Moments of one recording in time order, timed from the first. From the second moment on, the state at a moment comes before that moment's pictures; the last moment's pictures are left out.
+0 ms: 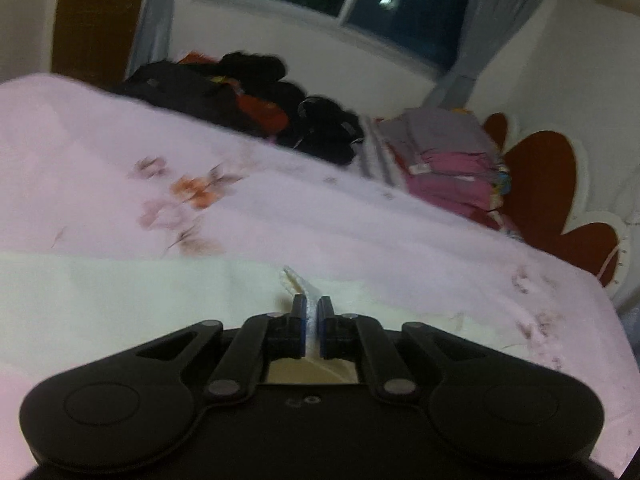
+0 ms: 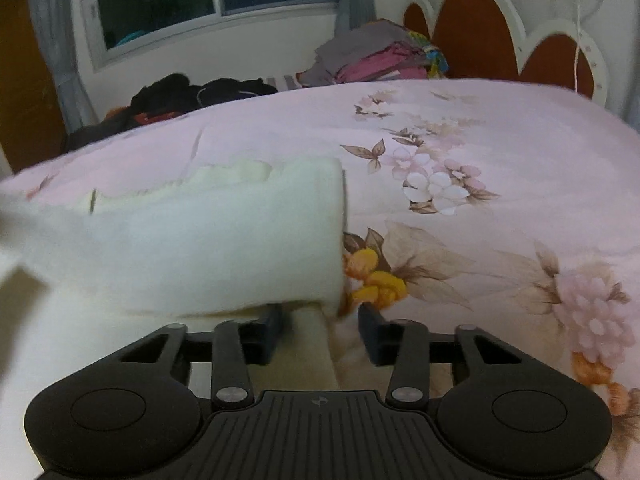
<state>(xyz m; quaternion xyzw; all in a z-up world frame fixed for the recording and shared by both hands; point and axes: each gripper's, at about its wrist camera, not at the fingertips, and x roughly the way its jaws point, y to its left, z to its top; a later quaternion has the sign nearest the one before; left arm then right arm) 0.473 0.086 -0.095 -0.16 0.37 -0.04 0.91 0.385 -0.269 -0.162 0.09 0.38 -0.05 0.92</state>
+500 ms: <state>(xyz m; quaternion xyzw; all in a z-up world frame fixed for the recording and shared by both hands) 0.461 0.093 -0.137 -0.08 0.41 0.02 0.91 0.368 -0.285 -0.142 0.12 0.37 -0.05 0.92</state>
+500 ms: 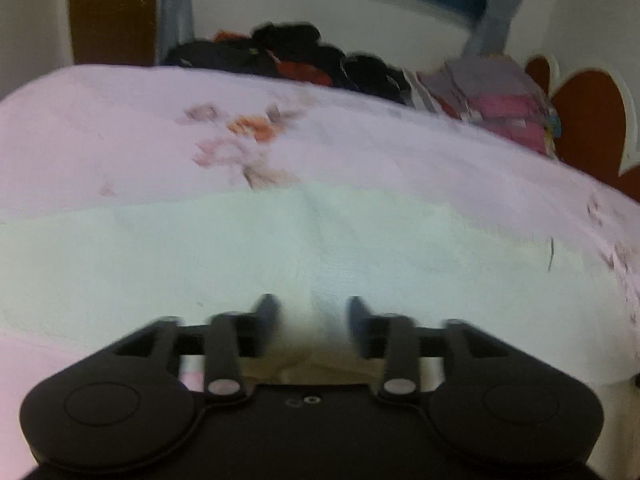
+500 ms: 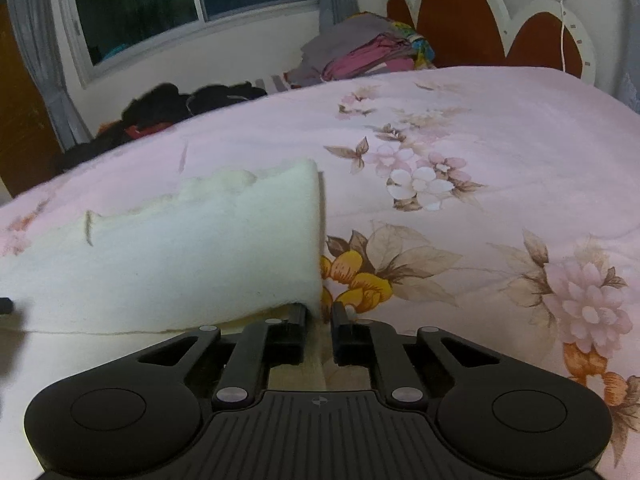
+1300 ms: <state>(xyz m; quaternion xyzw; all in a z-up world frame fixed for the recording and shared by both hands) 0.469 0.056 -0.163 -0.02 0.42 -0.01 0.91 0.497 -0.299 -0.161 0.14 0.39 -0.03 0.91</state>
